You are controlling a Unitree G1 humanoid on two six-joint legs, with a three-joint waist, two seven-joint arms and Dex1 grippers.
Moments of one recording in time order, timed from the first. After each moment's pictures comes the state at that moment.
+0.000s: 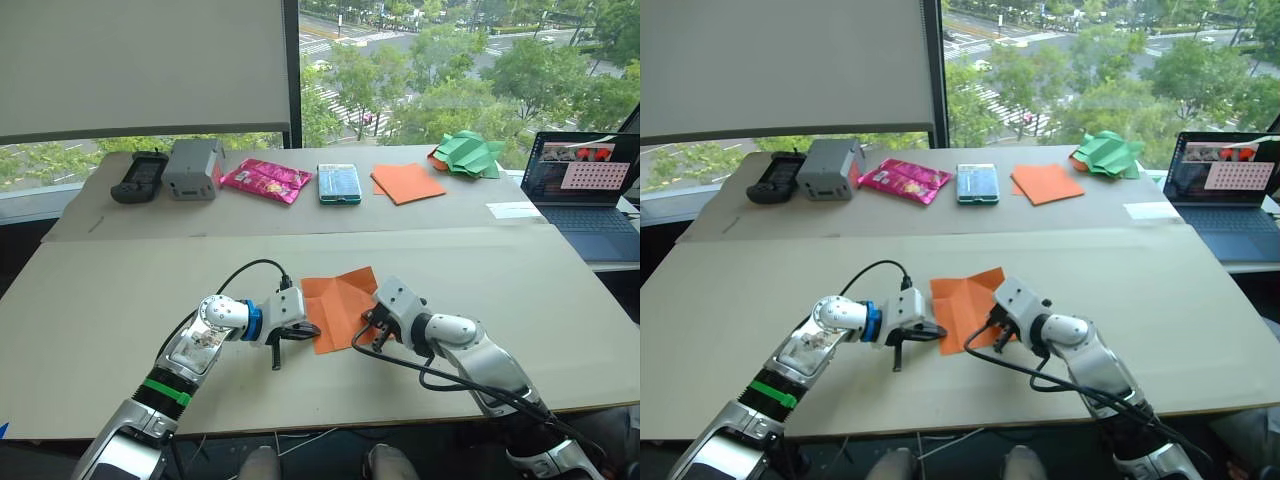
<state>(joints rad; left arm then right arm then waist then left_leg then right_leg) -0.45 0.50 -0.35 0.17 -0.04 0.18 -1.11 -0.31 -0.45 0.29 -0.23 0.02 0.71 0.60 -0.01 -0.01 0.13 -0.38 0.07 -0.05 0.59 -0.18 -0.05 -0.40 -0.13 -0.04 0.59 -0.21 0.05</state>
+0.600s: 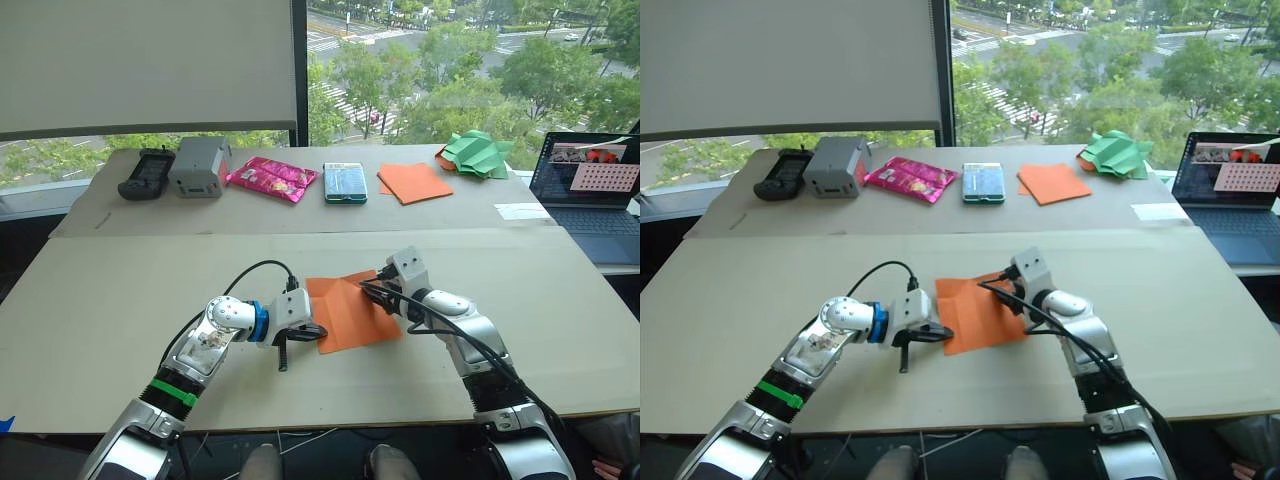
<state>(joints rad) -0.45 0.47 -0.36 0.17 -0.04 0.17 -1.10 -0.48 -0.29 0.09 0.15 0.07 0.62 0.46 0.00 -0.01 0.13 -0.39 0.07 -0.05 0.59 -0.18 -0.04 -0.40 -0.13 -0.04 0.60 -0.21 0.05</state>
